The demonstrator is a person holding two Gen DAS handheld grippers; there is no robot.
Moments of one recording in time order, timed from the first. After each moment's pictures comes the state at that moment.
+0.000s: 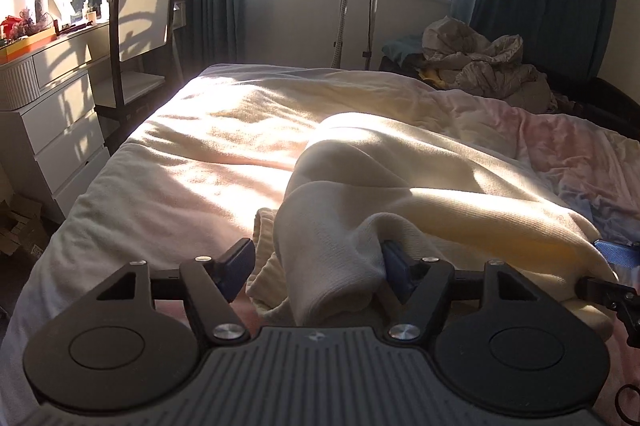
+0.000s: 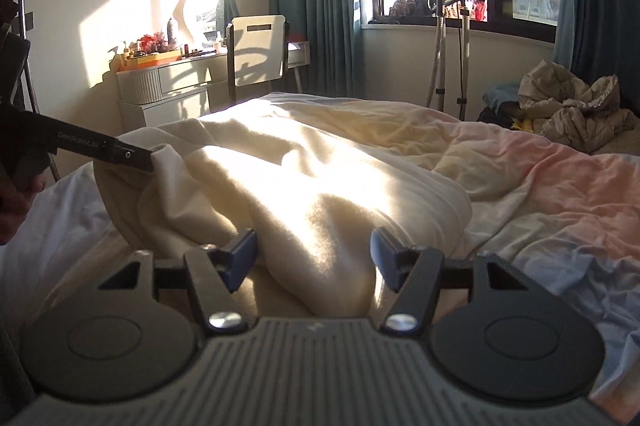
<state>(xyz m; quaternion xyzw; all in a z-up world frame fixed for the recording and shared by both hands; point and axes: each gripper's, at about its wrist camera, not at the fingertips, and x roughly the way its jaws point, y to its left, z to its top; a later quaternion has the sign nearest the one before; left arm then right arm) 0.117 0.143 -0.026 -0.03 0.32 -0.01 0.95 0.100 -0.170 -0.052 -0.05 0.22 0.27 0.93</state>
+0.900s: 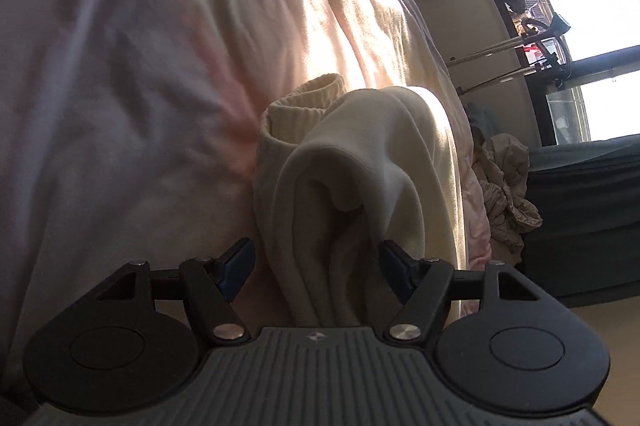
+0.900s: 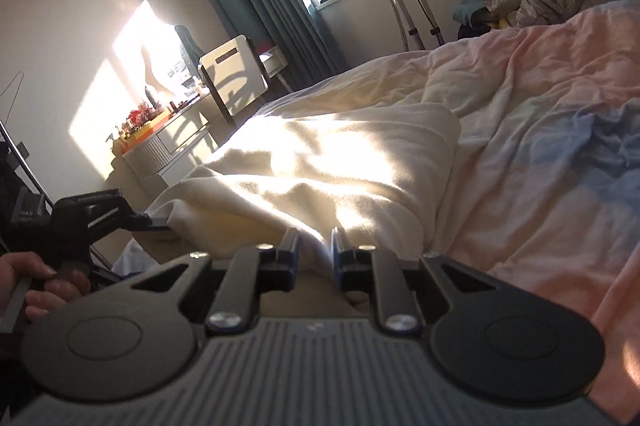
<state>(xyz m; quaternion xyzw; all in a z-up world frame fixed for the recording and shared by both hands) 0.083 0.176 -0.074 -0.51 0.39 0.09 0.76 0.082 -0.237 -0.061 0.22 0.28 0.25 0.90</state>
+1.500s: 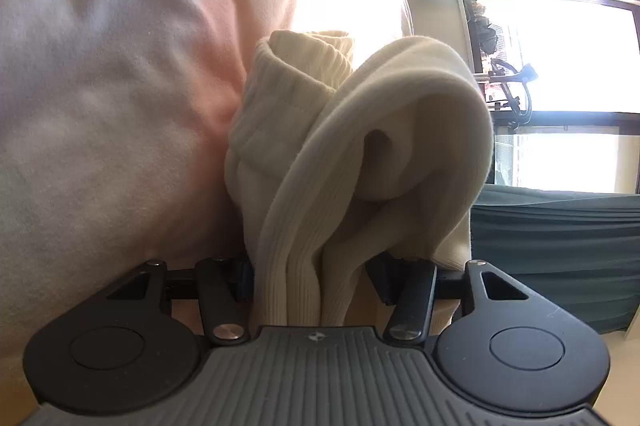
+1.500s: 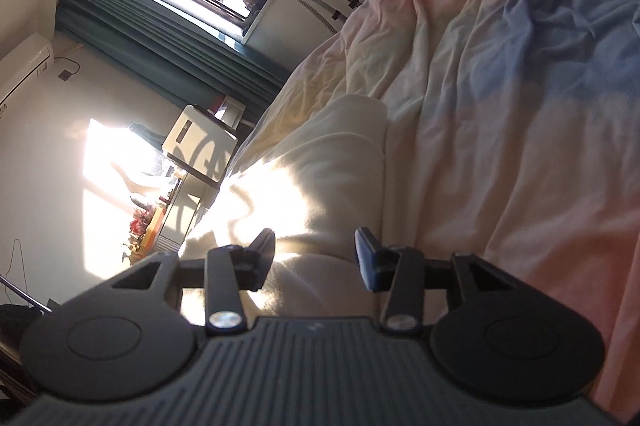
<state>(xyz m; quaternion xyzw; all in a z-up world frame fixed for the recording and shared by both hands) 0.098 0.157 -0.149 -0.63 0.31 0.02 0.72 0.143 -0.280 -0.103 0.43 0.32 0.19 0.82</state>
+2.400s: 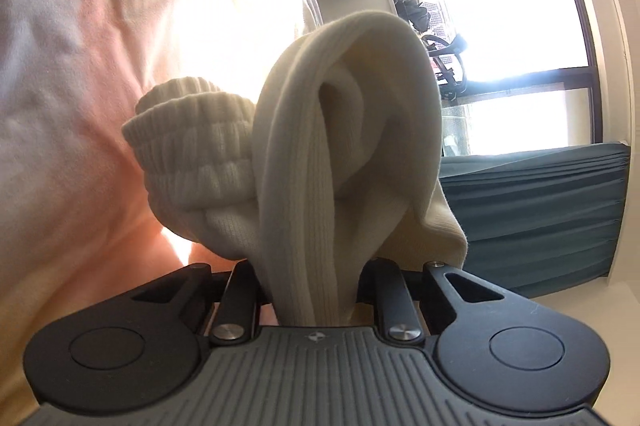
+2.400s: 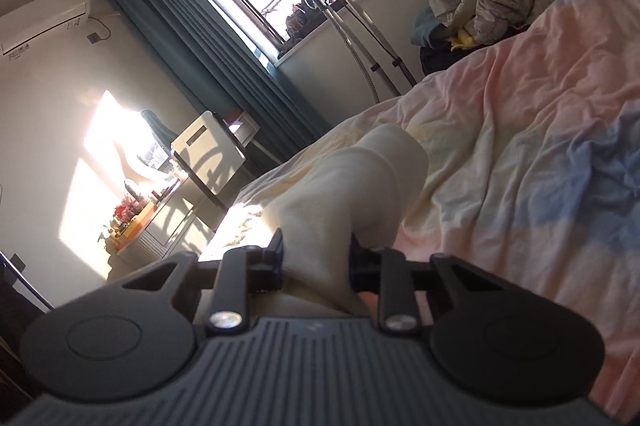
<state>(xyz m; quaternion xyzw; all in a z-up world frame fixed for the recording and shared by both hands) 0.077 0.111 -0.093 -0.59 0.26 -0.06 0.76 0.132 -0.257 -0.011 0.30 0.23 0.20 0.90</state>
